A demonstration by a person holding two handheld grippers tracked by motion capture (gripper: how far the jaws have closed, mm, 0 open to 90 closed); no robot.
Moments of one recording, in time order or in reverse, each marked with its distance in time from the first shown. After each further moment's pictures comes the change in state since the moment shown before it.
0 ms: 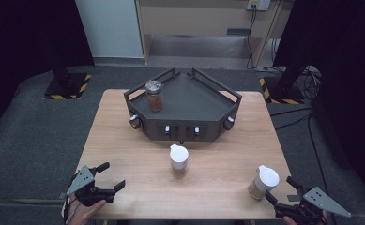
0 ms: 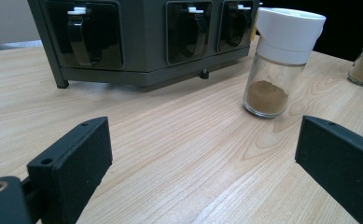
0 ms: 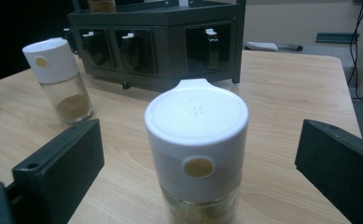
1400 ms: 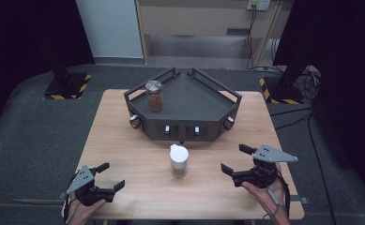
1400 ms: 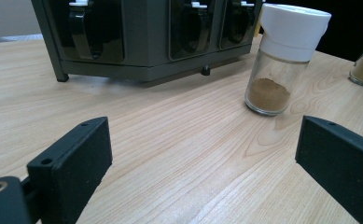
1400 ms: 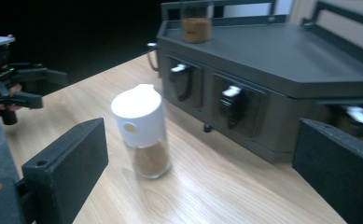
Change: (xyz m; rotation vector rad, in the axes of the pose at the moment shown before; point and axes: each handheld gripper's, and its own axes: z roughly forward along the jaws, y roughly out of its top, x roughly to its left) left arm 0.003 -0.001 0.001 0.009 -0.002 -0.017; right arm 0.034 0.120 0.116 0.112 0.304 -0.109
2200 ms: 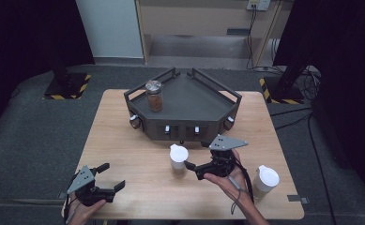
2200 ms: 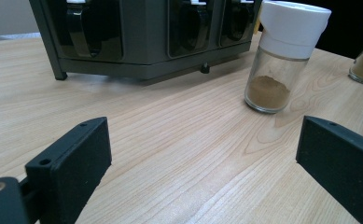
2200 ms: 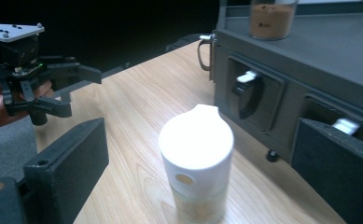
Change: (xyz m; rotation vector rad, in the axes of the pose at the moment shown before) left arm 0.000 0.000 0.001 0.008 -0.004 0.000; right arm 0.013 0.026 0.093 0.070 0.154 -0.027
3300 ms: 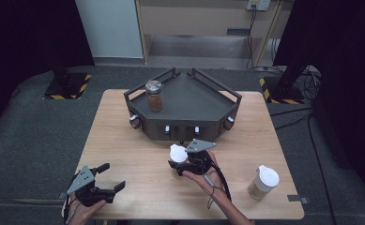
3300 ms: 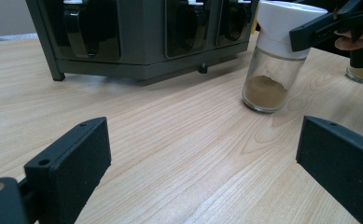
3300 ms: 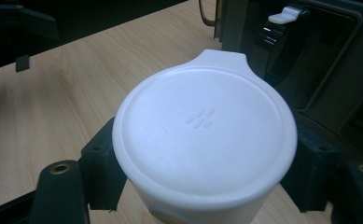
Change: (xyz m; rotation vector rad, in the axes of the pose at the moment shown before) left arm 0.000 0.000 0.000 -0.003 -0.006 0.004; right arm 0.000 -0.024 0.080 0.101 -0.024 -0.023
